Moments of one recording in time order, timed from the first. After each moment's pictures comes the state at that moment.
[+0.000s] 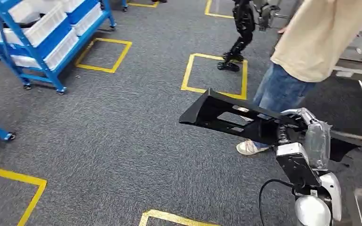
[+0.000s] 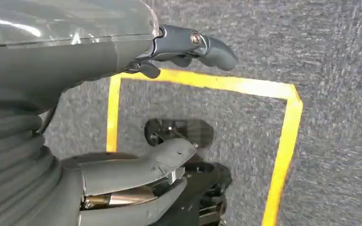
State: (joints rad) left arm -0.10 -0.20 1.15 -0.24 -1.15 0.05 -0.41; right arm -0.03 0.11 -0.20 -2.04 0.66 -0.07 -0.20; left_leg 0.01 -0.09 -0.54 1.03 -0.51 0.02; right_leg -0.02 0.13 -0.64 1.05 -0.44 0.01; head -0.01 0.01
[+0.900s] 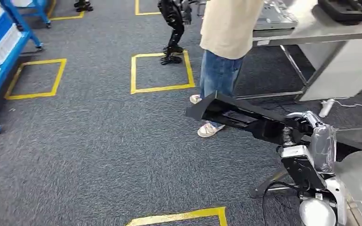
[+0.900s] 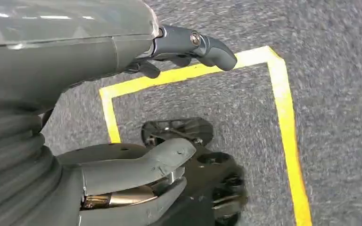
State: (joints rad) left arm -0.09 -0.21 1.15 -0.24 -1.15 0.05 -0.41; right arm -0.01 0.09 -0.22 -2.05 0.65 -0.08 -0.20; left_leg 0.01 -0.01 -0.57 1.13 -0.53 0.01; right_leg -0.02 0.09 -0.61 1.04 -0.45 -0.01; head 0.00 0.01
